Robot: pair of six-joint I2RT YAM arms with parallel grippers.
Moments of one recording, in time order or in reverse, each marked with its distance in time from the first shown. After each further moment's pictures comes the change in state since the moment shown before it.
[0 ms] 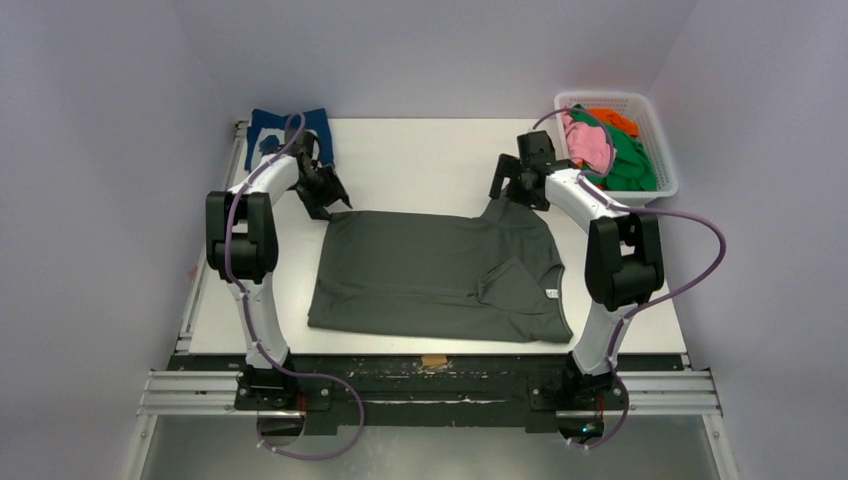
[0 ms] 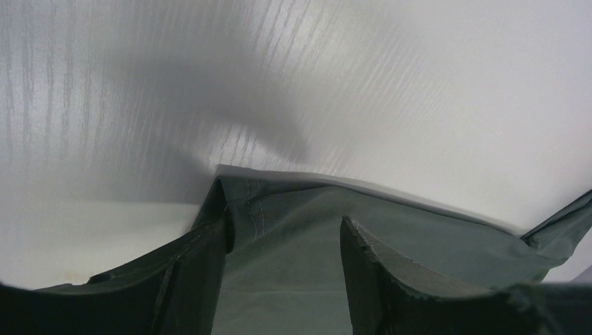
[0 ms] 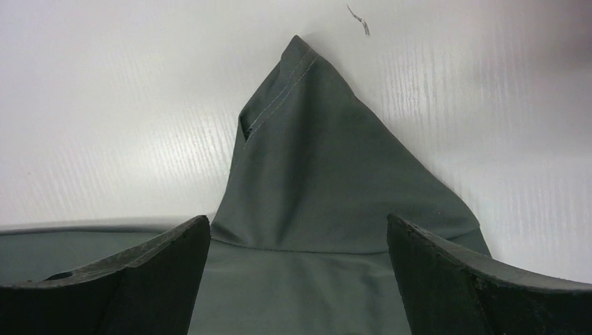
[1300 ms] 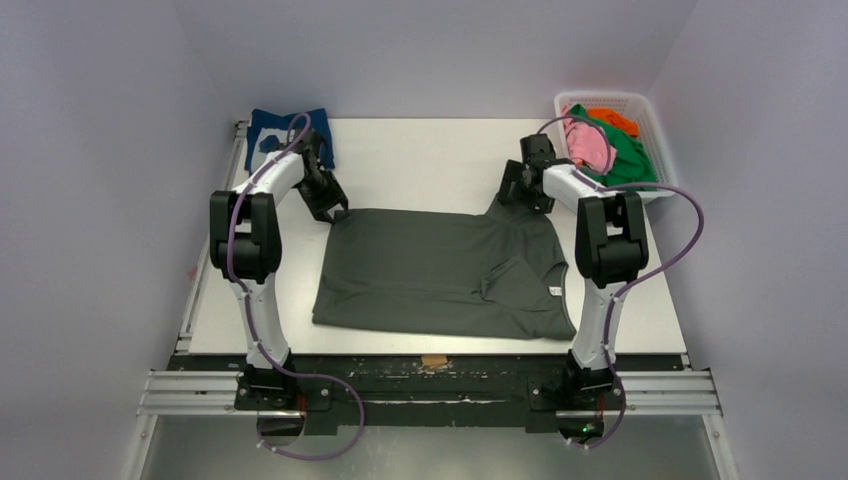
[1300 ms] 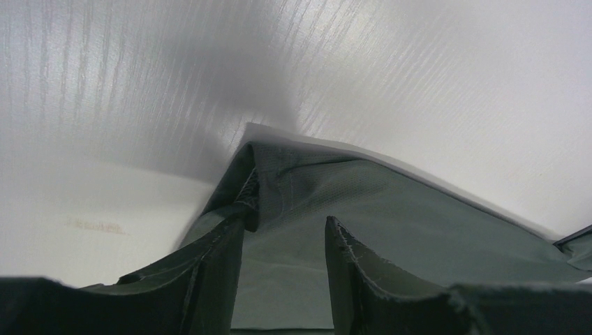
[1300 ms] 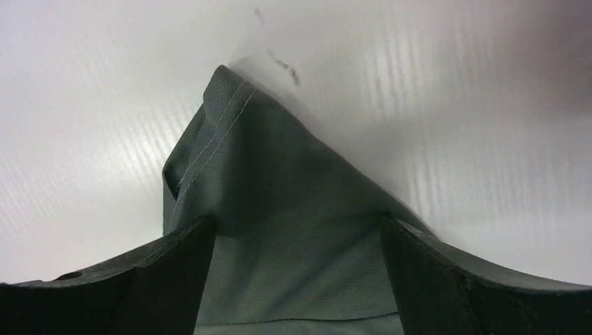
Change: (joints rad) left arm -0.033 0.006 0.044 -0.123 -0.084 -0.048; right arm -0.058 0.200 0.083 0.010 0.034 -0.034
